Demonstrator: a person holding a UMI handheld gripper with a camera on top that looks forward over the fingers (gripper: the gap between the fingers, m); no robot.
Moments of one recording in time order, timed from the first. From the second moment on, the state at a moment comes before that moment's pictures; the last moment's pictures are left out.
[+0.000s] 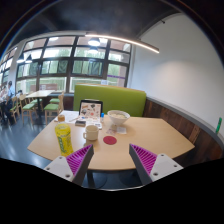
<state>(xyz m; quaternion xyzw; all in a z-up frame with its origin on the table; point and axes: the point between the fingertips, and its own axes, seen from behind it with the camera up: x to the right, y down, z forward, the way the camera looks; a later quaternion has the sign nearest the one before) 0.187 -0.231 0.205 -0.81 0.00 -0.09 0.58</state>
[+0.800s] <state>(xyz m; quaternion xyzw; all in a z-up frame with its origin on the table) -0.014 -0.106 0.052 -0.84 -0.01 0.01 0.55</state>
